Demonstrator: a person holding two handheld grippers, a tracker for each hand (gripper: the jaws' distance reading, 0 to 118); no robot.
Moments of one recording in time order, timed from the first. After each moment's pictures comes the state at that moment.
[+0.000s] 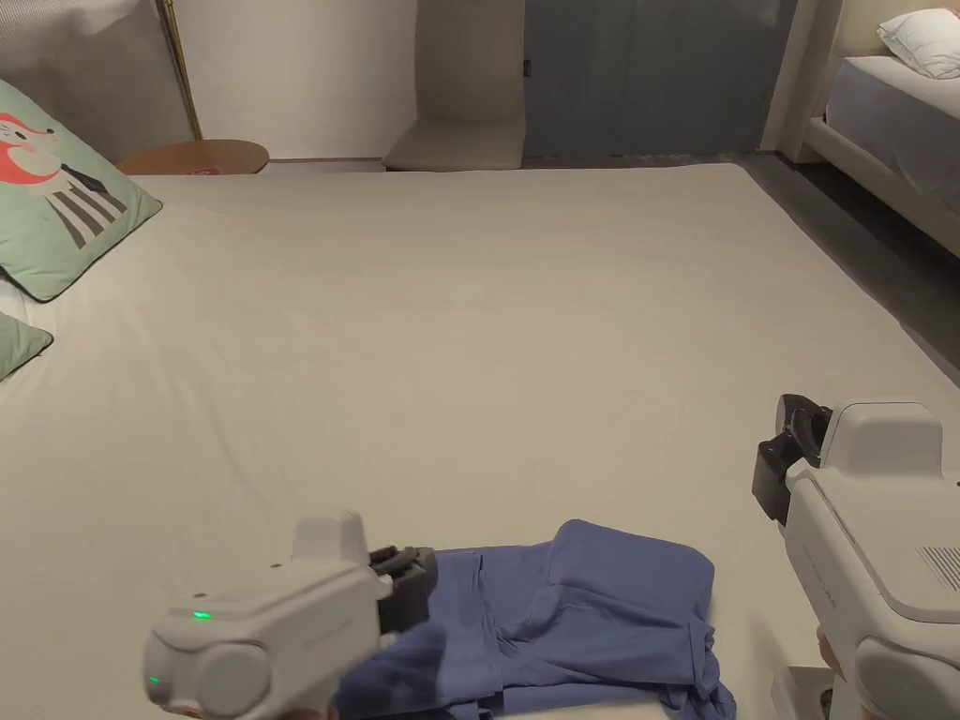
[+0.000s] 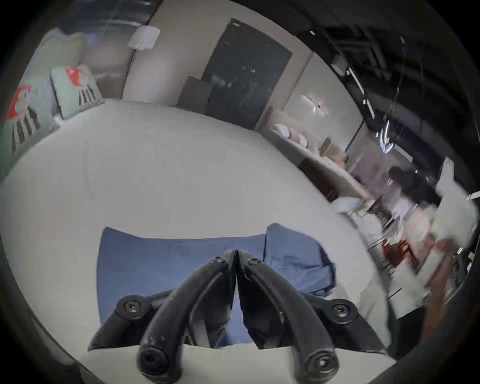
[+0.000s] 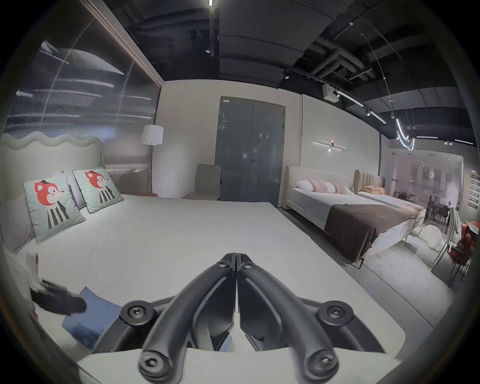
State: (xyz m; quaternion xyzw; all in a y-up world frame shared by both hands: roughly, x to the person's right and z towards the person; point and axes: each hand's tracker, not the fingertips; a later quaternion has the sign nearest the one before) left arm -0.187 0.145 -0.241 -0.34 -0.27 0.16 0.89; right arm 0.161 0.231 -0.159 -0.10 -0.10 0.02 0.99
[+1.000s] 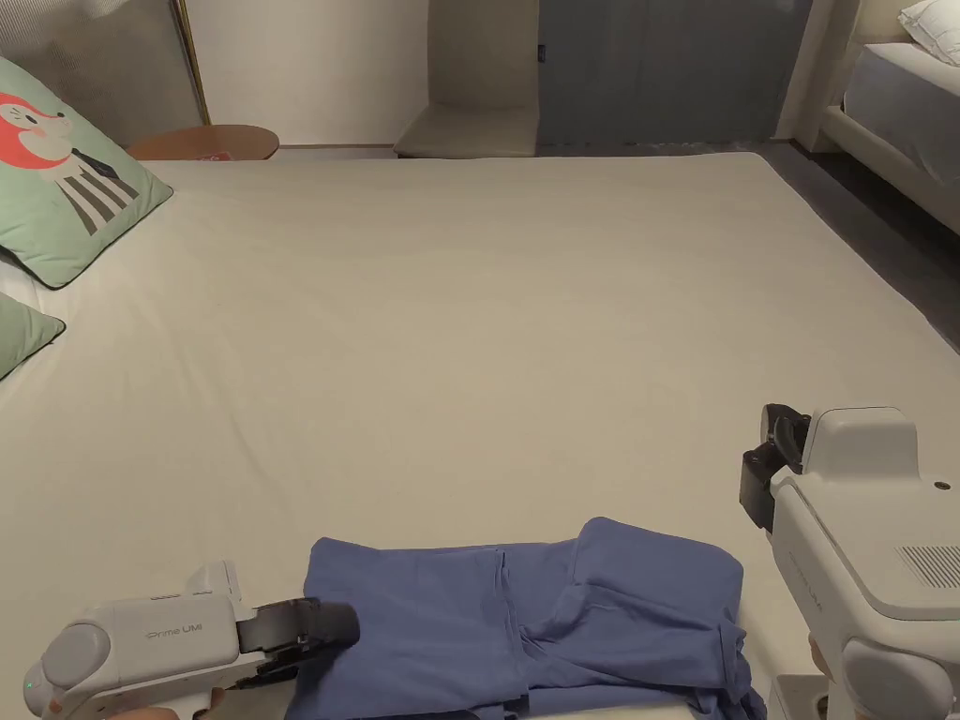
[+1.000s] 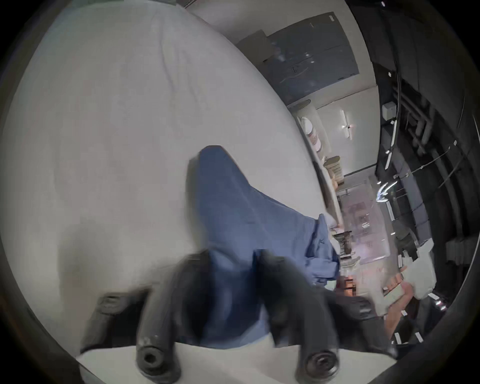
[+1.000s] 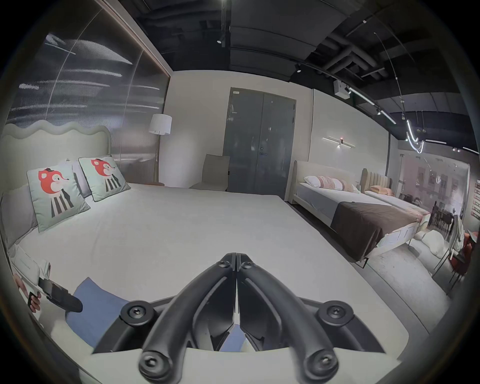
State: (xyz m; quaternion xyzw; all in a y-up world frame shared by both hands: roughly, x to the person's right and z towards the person) left arm -0.296 0.047 -0.288 -0.49 -0.24 0.32 0.77; right arm 0.141 0.218 -0.178 -0.12 -0.07 0.04 0.99
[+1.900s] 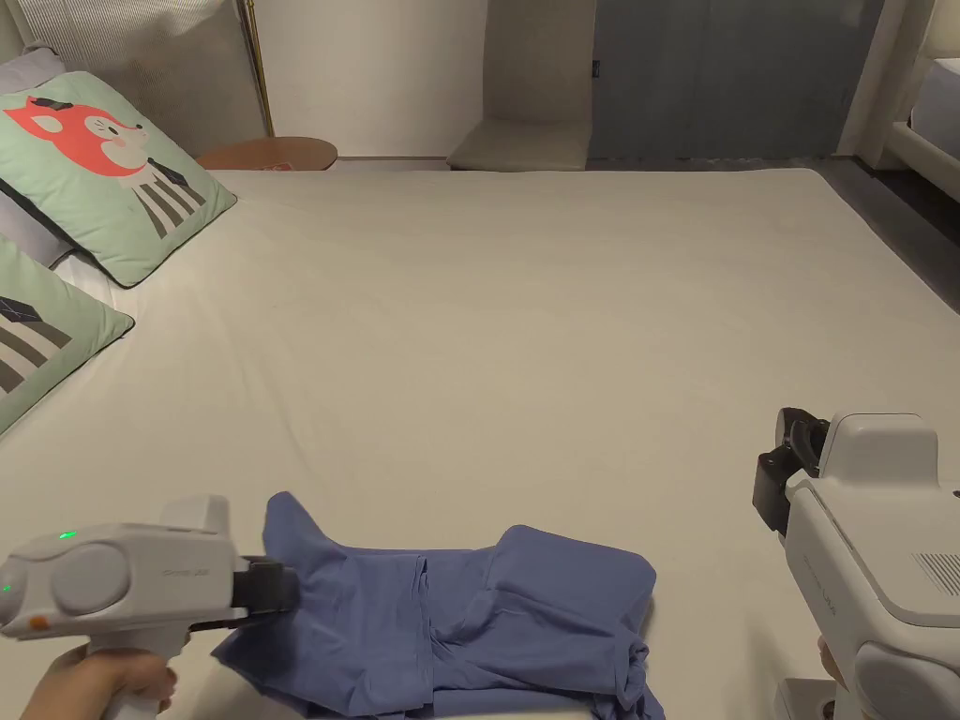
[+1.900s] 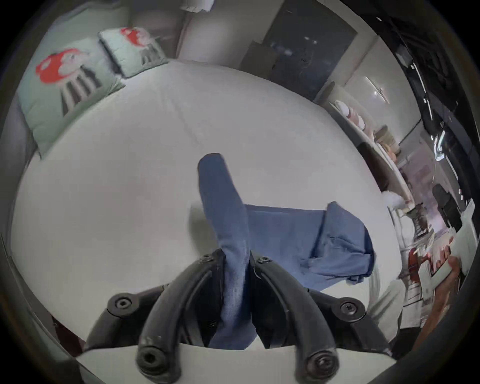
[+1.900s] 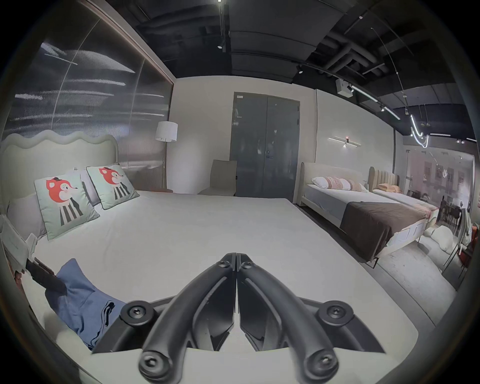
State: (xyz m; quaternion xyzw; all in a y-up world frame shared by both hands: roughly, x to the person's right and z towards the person) left arm -0.279 0.166 -0.258 -0.48 -0.12 0.10 0.86; right arm 0.137 0.222 -0.175 -0.11 -0.05 0.02 0.99
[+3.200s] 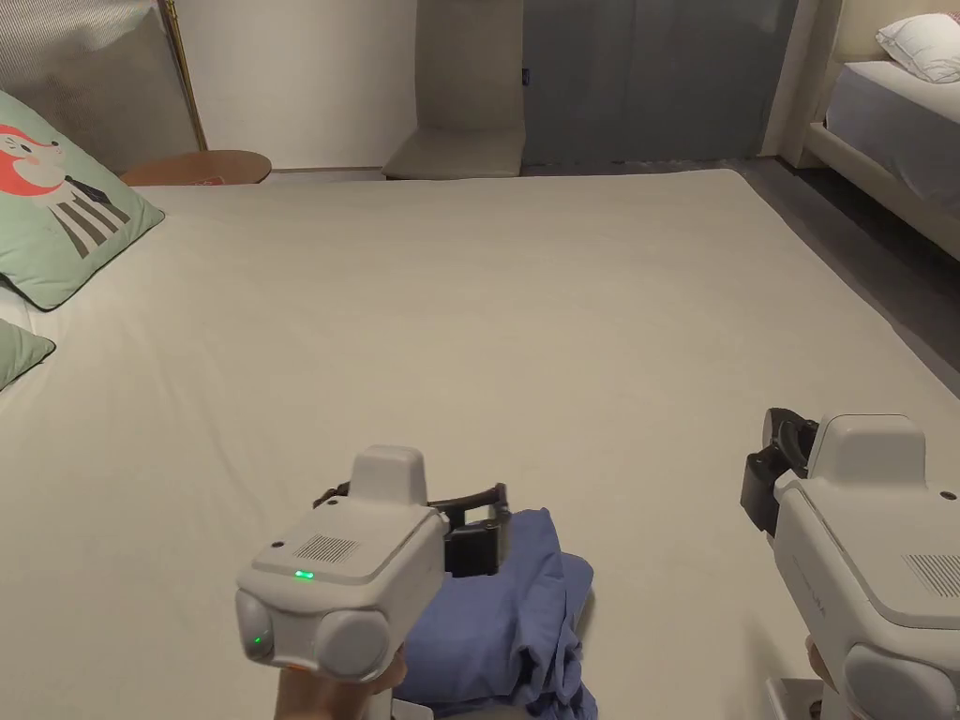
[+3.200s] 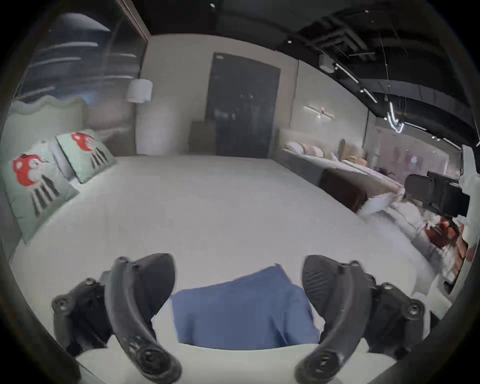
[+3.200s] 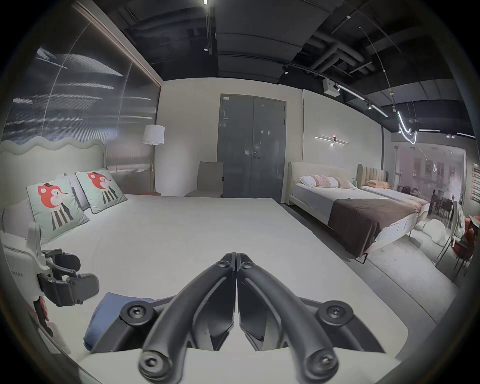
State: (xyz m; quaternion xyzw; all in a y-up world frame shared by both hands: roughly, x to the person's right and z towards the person) left arm -0.106 0.172 -0.230 -0.22 -0.18 0.03 0.96; right arm 0.176 0.226 -0.150 -0.10 -0.08 0.01 0.99
